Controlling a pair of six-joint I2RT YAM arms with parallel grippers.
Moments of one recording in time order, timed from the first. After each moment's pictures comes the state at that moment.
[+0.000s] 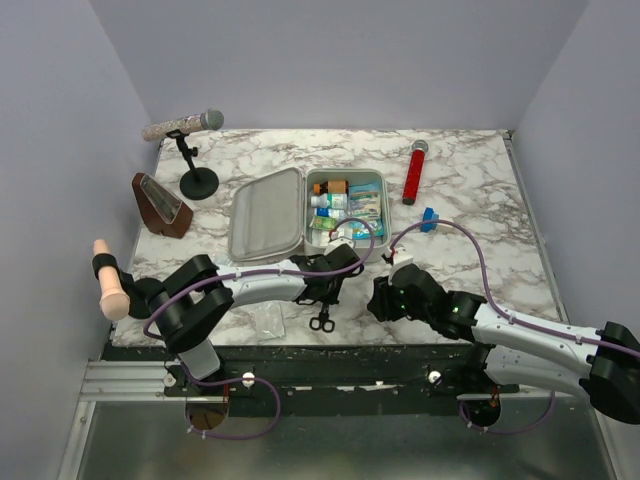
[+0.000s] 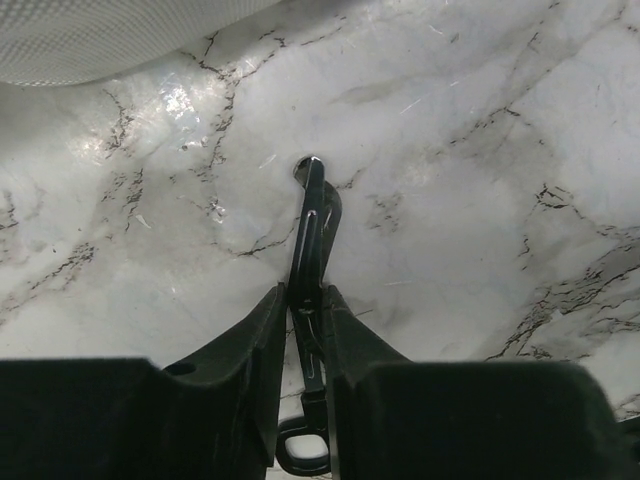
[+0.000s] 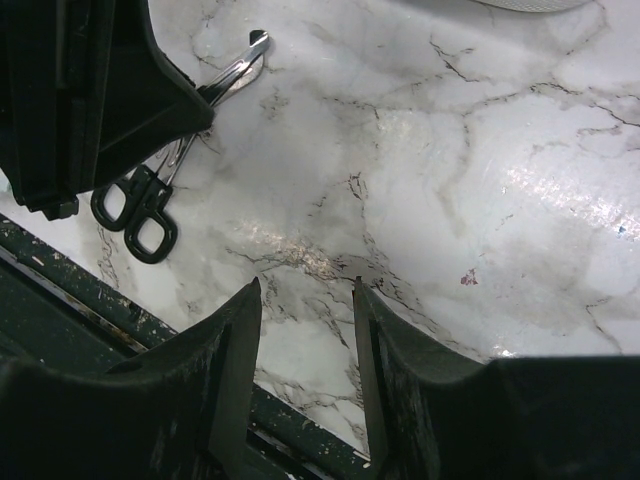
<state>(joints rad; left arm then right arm) -1.00 1.66 0.94 -0.37 -0.25 -0.58 0.96 0.98 0.46 -0.20 0.17 0.52</state>
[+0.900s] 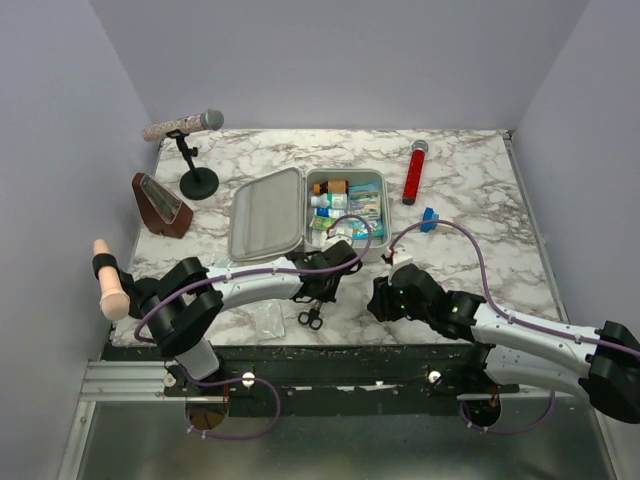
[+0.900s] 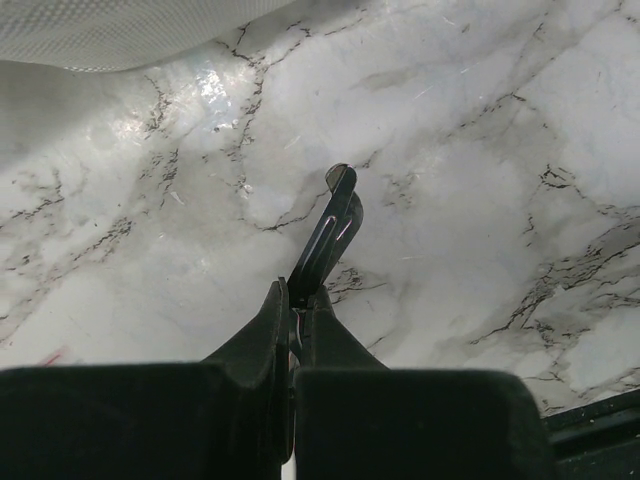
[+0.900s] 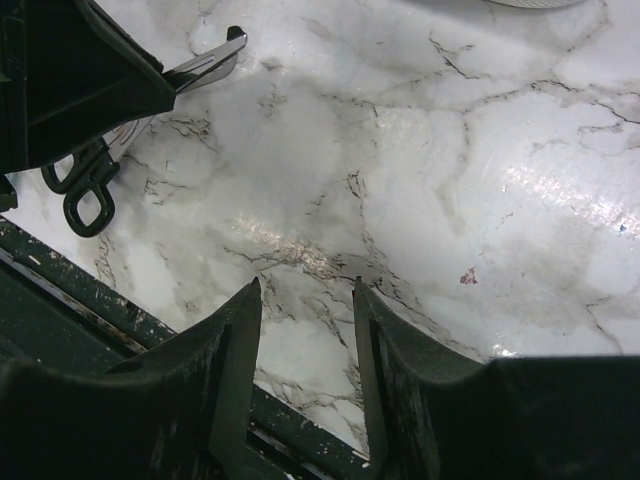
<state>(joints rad) -1.00 1.62 0.96 -0.45 -0.25 -0.57 0.96 0.99 0.46 -0.20 0.17 0.52</state>
